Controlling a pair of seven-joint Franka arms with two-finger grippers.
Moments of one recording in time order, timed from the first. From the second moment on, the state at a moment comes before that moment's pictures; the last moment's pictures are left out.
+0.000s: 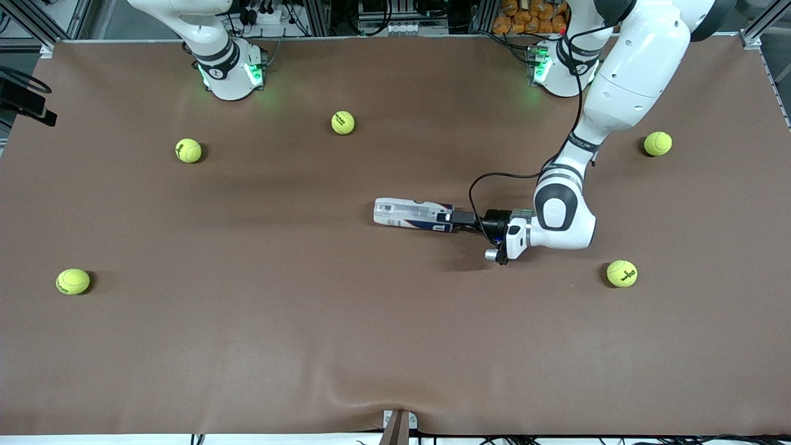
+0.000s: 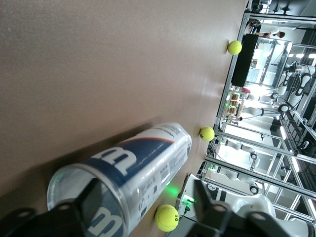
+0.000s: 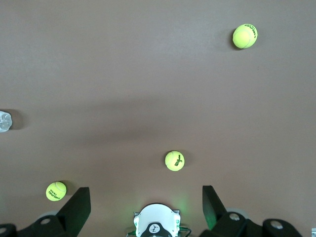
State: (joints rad) left arm -0.19 0.71 -0.17 -1.89 -1.36 2.02 0.72; right arm -0.05 0.01 -0.06 -1.38 0.01 1.24 -0.03
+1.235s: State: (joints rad) left arm -0.35 0.56 -0.18 -1.54 -0.76 2.02 -0.28; right arm -0.04 0.04 -0.06 -1.48 0.01 1.42 -0.03
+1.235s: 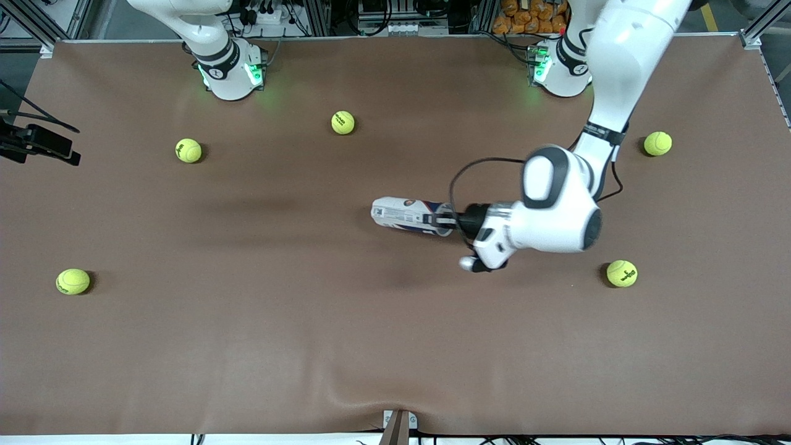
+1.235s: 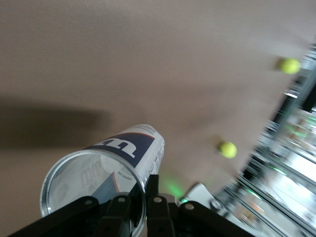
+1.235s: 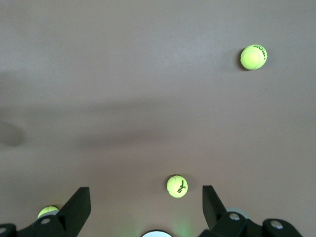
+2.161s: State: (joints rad) left arm -0.82 0.61 0.05 -1.31 -0.08 1.92 -1.04; right arm -0.05 0.04 -0.07 -1.48 0.01 1.42 -0.02
